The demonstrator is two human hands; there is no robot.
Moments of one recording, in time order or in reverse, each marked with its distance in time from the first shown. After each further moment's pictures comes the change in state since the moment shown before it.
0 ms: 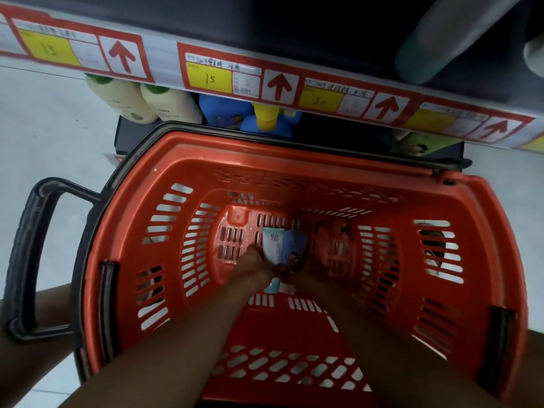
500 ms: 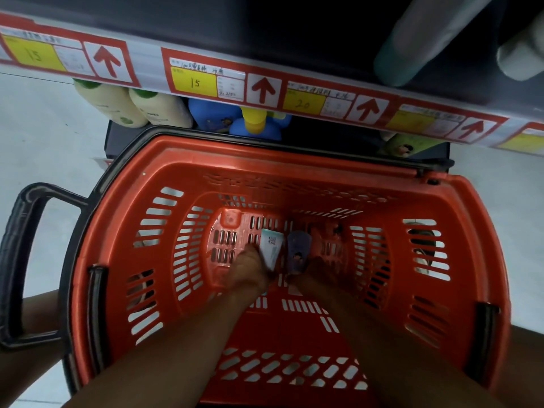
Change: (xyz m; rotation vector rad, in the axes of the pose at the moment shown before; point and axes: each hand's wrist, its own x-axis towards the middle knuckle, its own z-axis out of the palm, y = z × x) left_hand -0.009 0.005 0.014 0.260 0.201 0.126; right_hand -0.012 0.018 -0.029 -0.116 0.099 0.043
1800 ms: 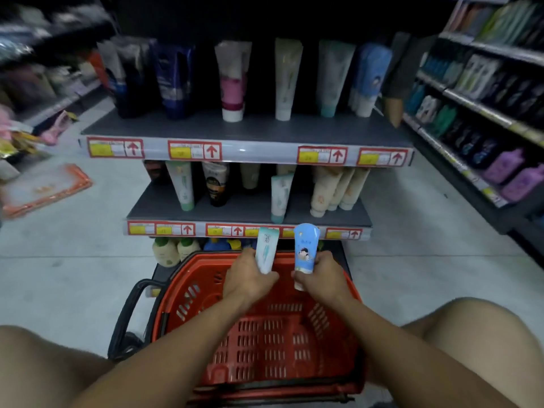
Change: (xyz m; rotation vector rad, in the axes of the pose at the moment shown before) left_hand -0.250 0.120 -0.180 -0.134 0.465 0.571; right_hand -0.259 -0.027 -0.159 0.279 0.700 -0.581
